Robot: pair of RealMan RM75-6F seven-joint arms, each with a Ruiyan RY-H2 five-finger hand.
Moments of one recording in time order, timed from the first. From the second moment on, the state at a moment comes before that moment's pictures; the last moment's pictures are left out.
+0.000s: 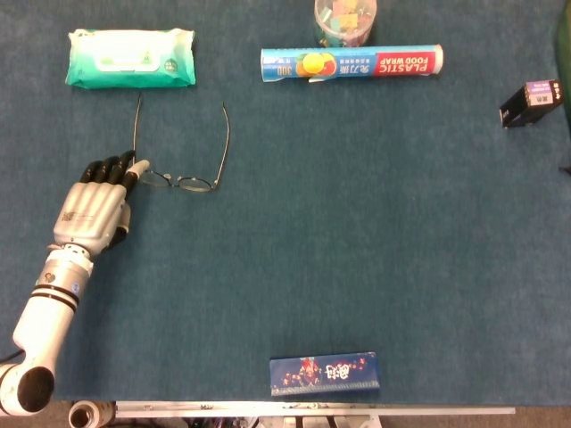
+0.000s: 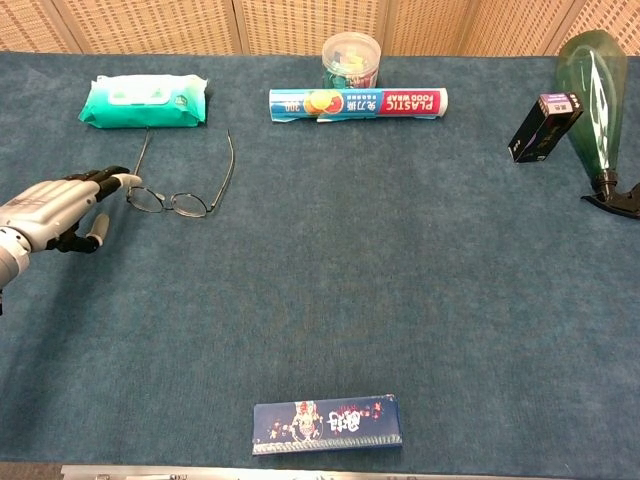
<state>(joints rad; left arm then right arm) -0.44 -1.43 -0.03 -1.56 1.07 1.02 0.36 0.08 -1.09 0.13 -1.66 -1.44 1.50 -0.02</state>
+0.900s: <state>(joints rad) -0.34 -1.40 0.07 -1.62 1.19 1.11 0.33 0.08 -1.10 0.12 -1.65 -1.44 1.50 -0.01</state>
